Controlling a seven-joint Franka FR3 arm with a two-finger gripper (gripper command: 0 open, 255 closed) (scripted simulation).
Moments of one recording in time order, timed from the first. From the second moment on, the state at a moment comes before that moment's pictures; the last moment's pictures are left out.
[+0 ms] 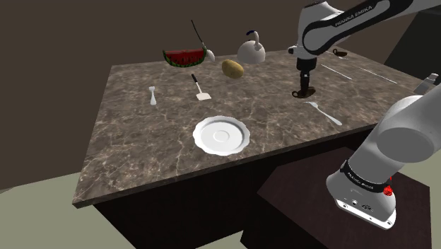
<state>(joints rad) -0.10 -0.34 -0.35 -2.55 -0.34 2.08 -0.64</state>
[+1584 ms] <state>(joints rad) -0.09 -0.41 -0.32 -2.45 -0.33 1.92 -0.66</state>
